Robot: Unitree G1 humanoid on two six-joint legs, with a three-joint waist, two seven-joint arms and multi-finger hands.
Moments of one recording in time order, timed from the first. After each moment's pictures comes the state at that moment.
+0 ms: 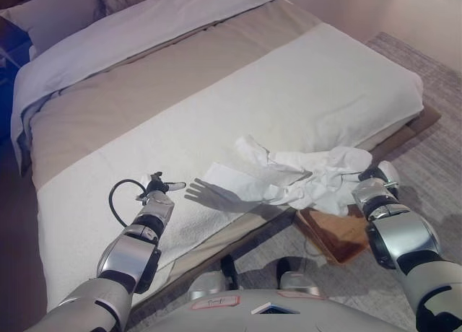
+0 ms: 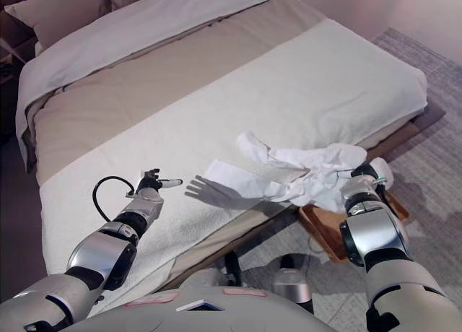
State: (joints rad) left arm -0.52 0.23 -0.26 1.22 -0.08 0.21 0.38; right arm -0.68 -0.46 0.27 1.45 -0.05 0.26 -0.36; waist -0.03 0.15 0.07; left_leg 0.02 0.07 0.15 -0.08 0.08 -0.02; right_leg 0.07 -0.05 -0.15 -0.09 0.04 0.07
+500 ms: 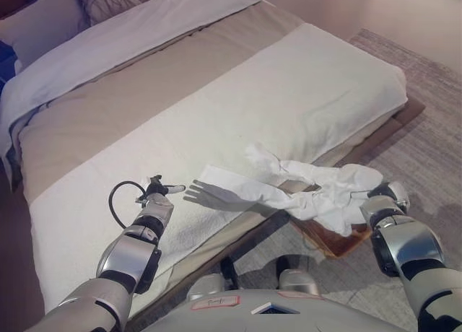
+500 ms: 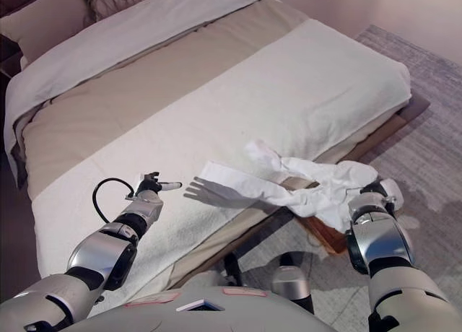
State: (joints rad) left arm -0.52 0.23 -0.26 1.25 -0.08 0.21 0.38; right arm -0.58 -0.47 0.21 1.48 -0.05 0.27 -0.36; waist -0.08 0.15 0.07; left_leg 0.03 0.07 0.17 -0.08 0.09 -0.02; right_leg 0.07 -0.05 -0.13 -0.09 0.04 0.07
